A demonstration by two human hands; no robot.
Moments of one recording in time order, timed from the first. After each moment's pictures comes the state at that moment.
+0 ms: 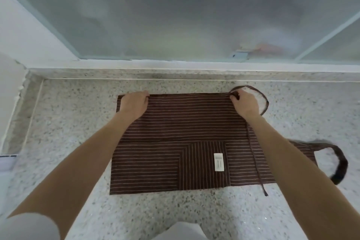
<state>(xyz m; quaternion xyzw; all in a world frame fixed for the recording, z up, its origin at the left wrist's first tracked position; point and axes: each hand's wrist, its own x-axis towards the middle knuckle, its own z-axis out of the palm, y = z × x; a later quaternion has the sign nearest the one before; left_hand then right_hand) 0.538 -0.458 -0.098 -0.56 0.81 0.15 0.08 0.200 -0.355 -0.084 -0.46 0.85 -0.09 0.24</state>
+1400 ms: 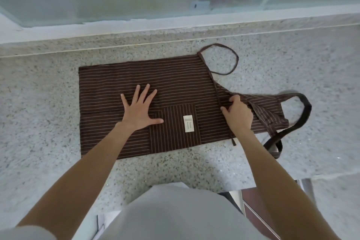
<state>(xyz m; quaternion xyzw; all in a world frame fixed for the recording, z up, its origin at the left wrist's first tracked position) 0.488 -0.320 -0.131 -0.45 0.84 0.21 0.19 0.203 -0.176 -0.111 -0.39 0.90 -0.04 0.20</state>
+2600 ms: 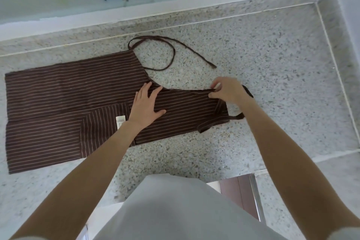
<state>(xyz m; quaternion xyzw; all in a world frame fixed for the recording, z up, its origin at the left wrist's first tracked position) 0.271 -0.227 -0.133 -0.44 0.86 0.25 0.06 -0.008 -0.149 -0.085 -0.44 0.81 -0.05 0.39</state>
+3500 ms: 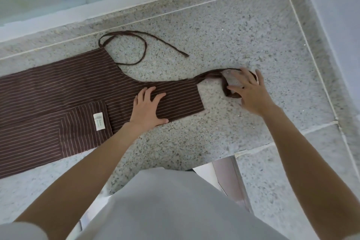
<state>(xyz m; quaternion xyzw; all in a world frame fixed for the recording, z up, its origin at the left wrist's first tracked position) 0.221 -0.167 -0.127 -0.37 0.89 0.21 0.14 -0.099 -0.010 -0.100 -0.64 0.75 0.11 0.12</state>
